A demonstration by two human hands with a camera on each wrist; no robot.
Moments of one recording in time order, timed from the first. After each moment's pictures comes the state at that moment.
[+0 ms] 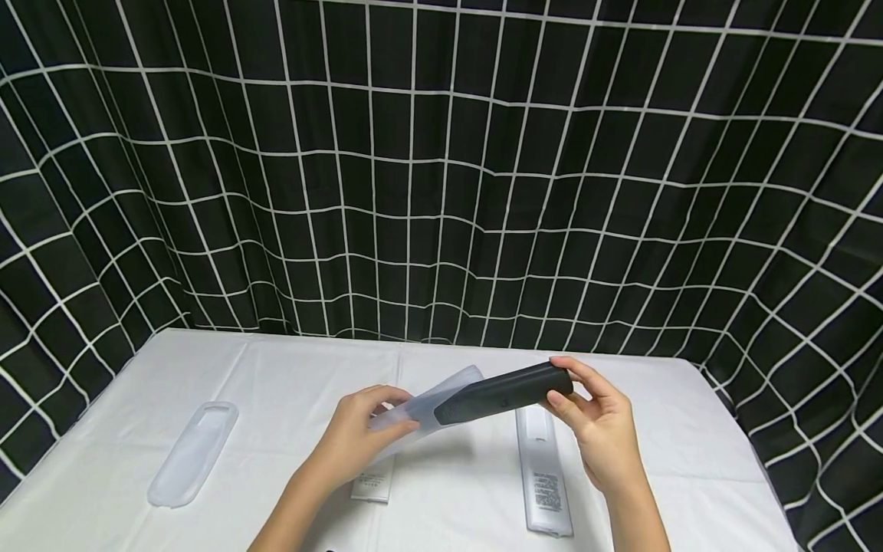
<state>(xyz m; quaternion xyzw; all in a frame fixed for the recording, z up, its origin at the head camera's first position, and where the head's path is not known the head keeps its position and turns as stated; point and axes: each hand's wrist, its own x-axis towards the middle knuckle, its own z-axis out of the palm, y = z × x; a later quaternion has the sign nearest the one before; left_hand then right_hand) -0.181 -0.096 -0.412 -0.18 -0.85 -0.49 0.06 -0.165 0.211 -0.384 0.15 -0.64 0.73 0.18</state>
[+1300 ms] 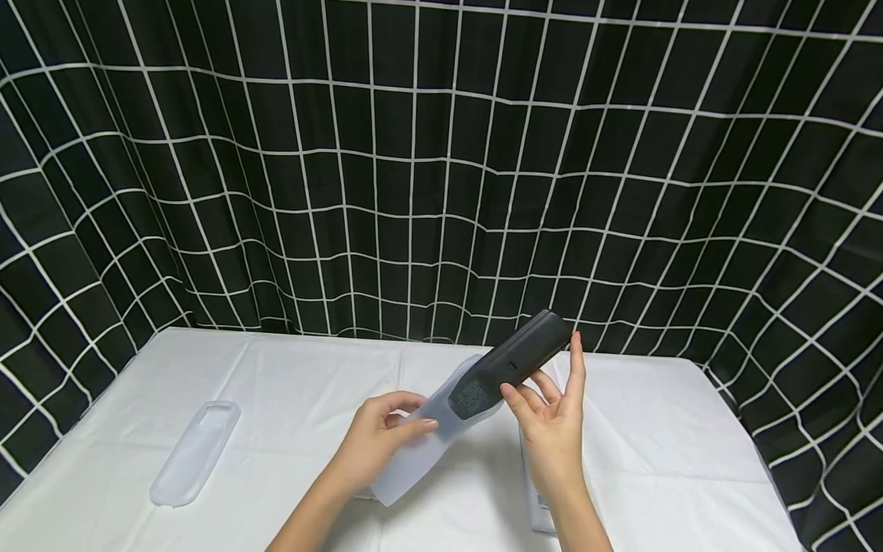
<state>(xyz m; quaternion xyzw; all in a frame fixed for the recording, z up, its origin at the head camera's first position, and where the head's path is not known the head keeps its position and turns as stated) -0.171 -0.077 -0.407 -0.16 -0.74 -0.65 -0.05 -0.164 0.145 -0.387 0.04 -0.59 0.78 0.18</state>
